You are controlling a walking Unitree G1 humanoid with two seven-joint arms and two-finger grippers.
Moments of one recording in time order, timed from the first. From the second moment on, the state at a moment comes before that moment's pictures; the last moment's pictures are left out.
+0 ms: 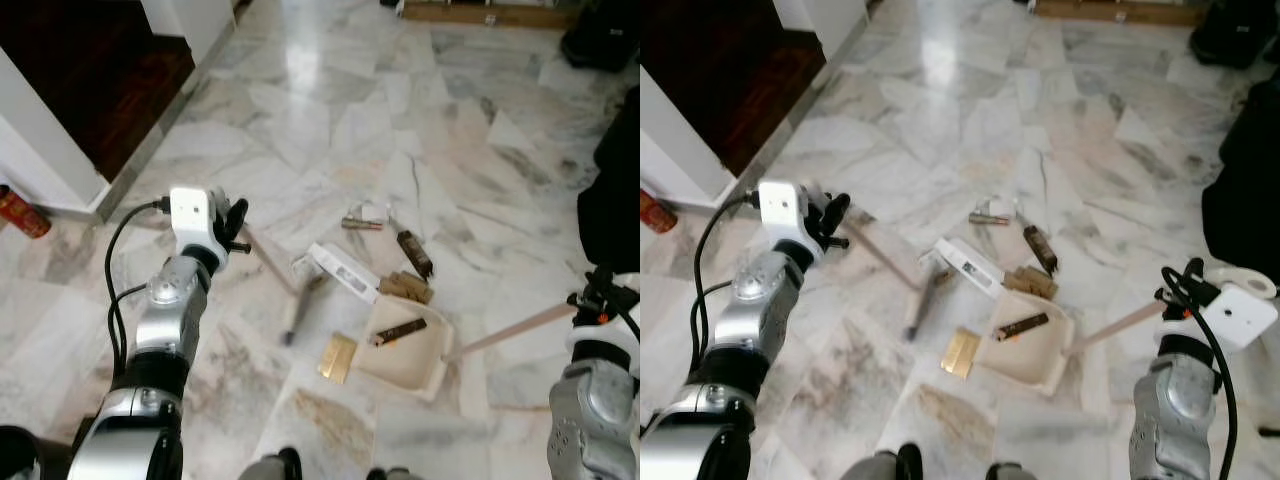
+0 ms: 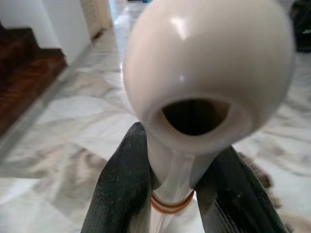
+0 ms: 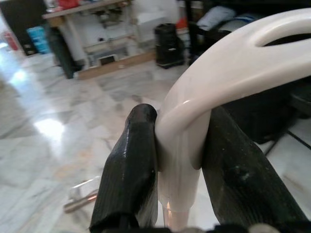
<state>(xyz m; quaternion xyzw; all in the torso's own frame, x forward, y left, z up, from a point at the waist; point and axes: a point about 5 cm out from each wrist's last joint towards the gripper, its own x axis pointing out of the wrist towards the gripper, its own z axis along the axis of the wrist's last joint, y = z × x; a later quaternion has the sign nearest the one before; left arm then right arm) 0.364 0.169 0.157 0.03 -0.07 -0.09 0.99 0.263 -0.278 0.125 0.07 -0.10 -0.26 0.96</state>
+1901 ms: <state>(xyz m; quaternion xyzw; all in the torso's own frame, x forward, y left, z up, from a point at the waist) 0.357 0.154 0.150 0.10 -0.11 -0.05 0.99 0.281 -0.248 0.127 0.02 -0.07 -0.18 0.98</state>
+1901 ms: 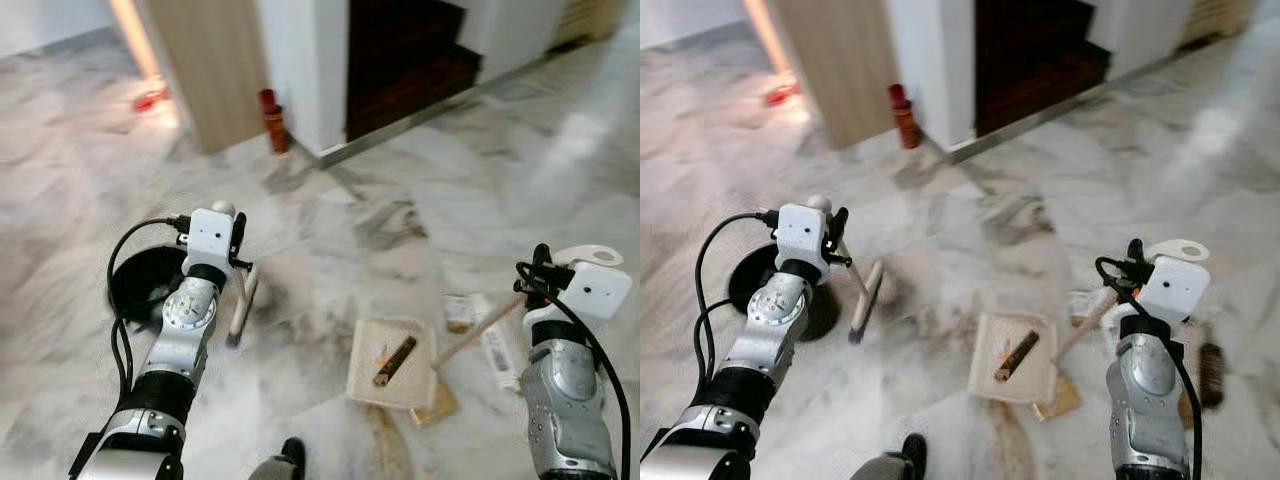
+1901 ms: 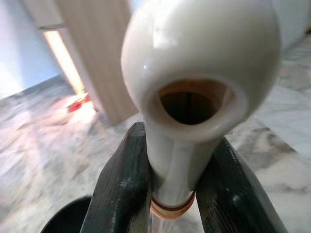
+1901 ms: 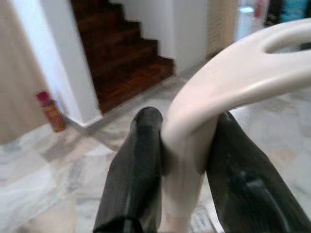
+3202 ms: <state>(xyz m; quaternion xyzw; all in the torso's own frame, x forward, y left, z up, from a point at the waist) 0.354 0.146 0.142 0.07 -0.10 -0.08 0.99 0.286 -0.252 0.124 0.03 -0.05 -0.19 0.98</state>
